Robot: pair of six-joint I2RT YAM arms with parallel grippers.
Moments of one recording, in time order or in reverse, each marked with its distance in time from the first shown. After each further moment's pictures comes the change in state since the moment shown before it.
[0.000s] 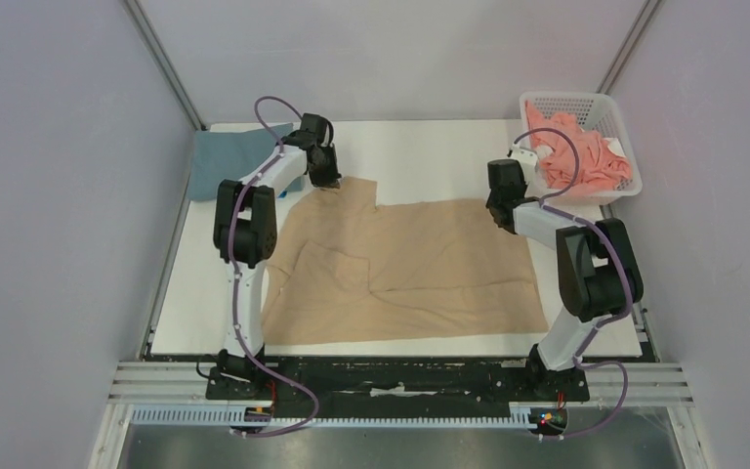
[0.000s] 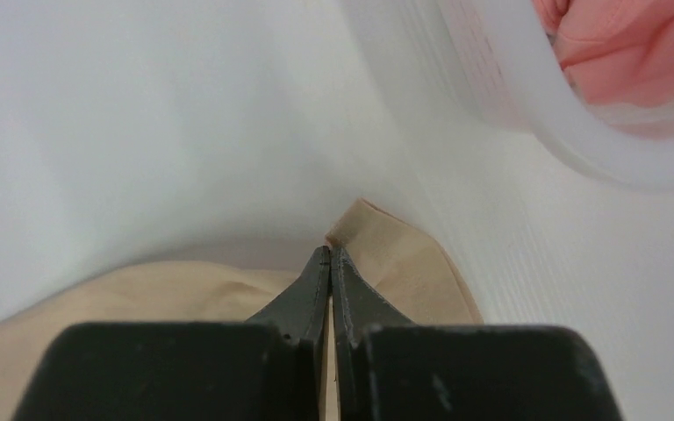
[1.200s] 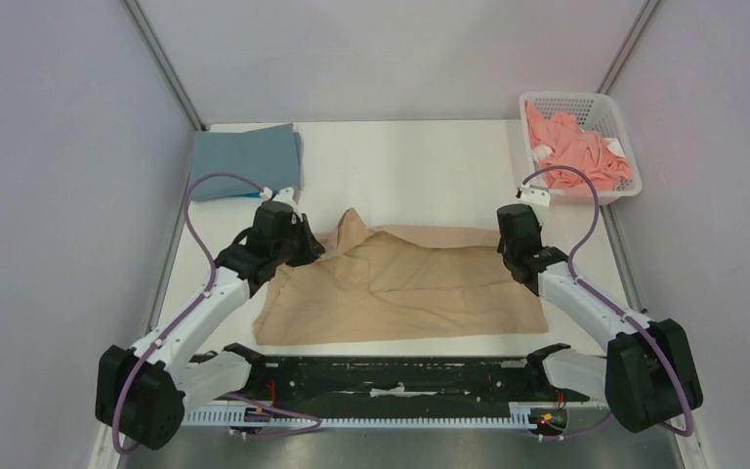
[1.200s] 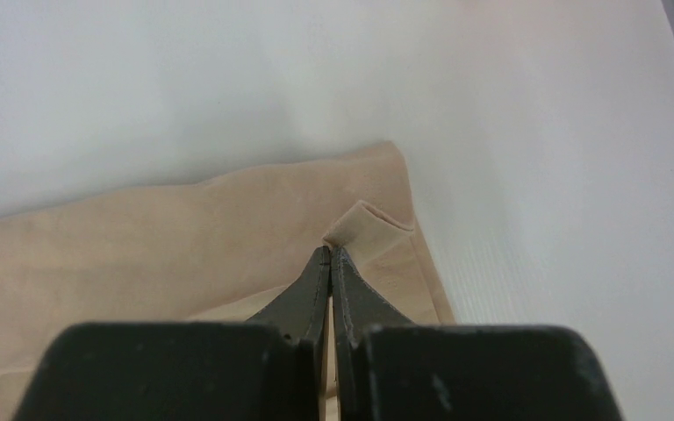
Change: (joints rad) left arm -0.160 -1.211 -1.163 0.202 -0.038 -0.173; right arm 0.124 -0.585 -0.382 -0.214 0.054 -0.009
